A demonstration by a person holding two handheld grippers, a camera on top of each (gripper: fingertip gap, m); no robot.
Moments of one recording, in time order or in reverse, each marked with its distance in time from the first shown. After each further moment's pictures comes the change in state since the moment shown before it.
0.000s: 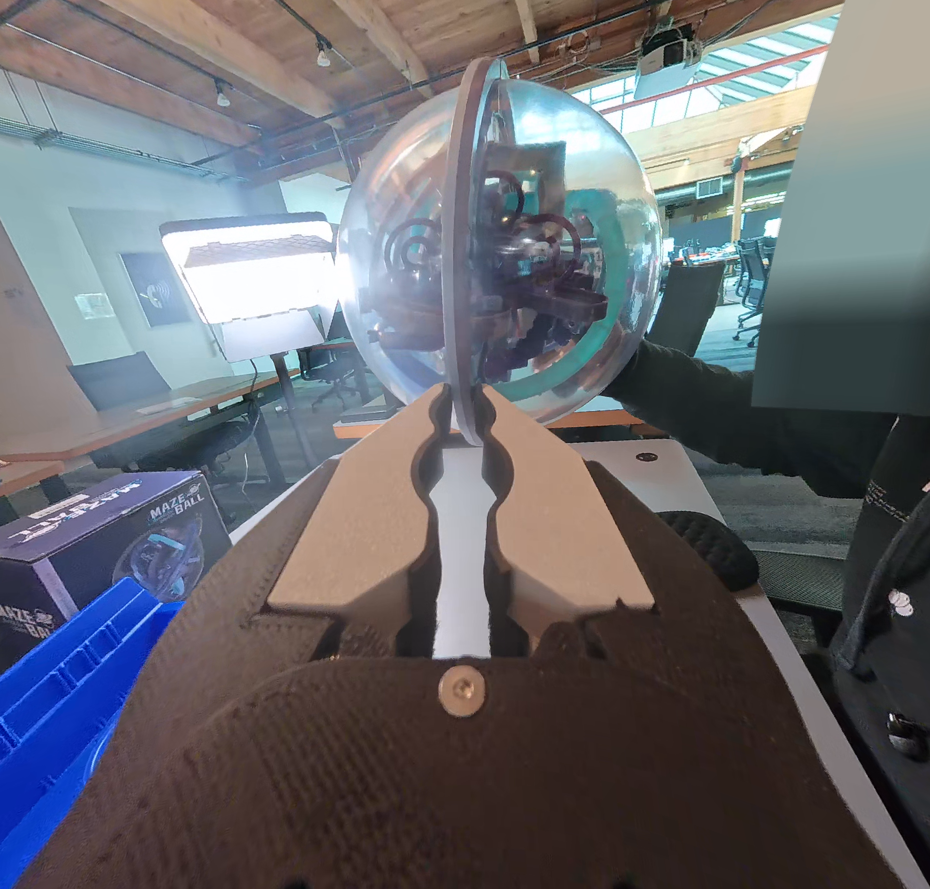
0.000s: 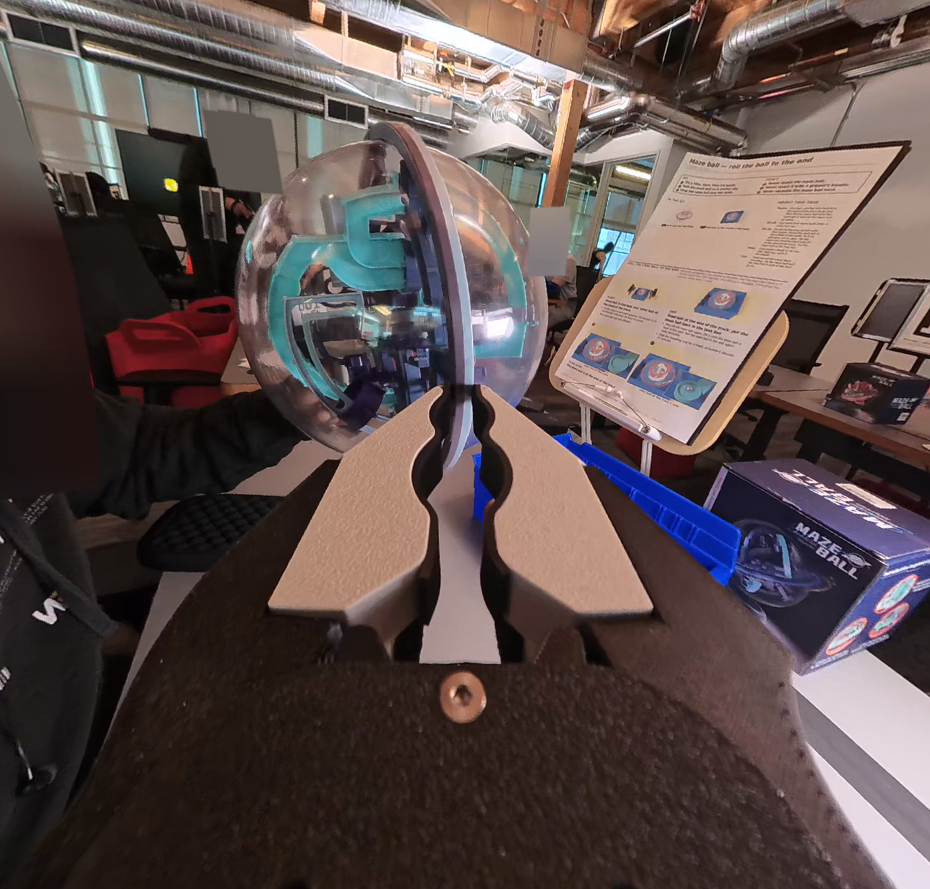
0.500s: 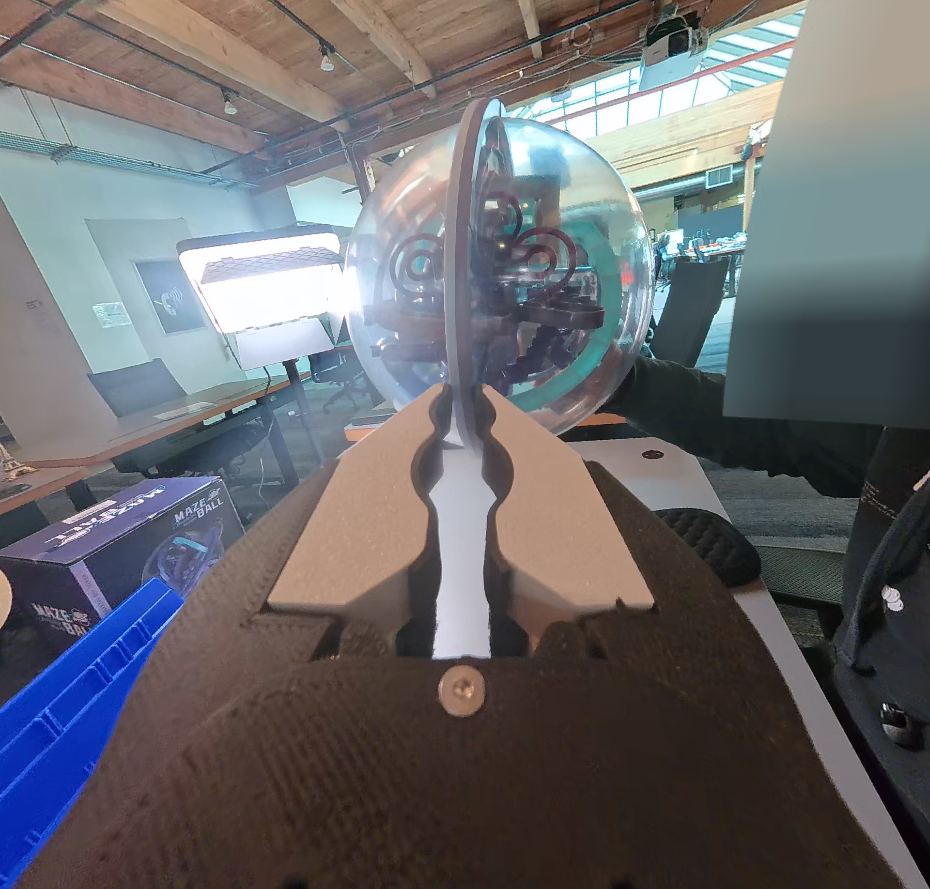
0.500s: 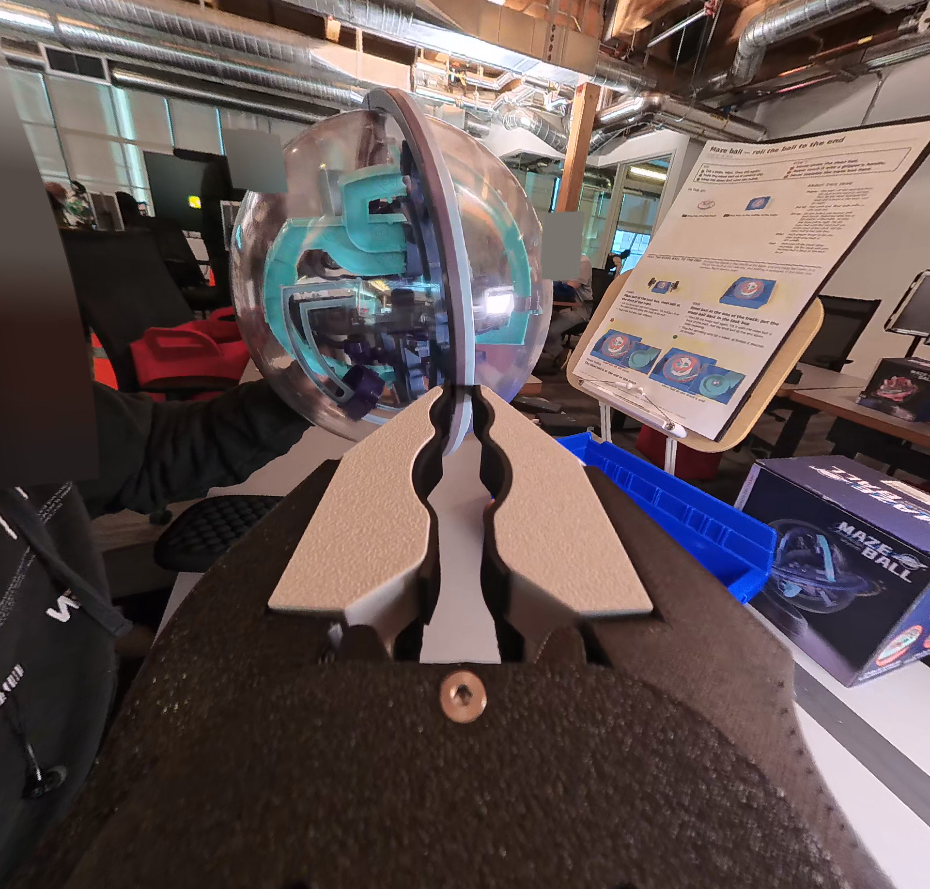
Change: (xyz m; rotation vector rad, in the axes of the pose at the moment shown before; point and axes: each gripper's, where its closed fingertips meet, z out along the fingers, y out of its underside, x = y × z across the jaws) left arm 0.001 -0.013 -0.010 -0.005 -0.010 0.030; right arm -0.006 0.014 0.006 0.013 -0.028 0.033
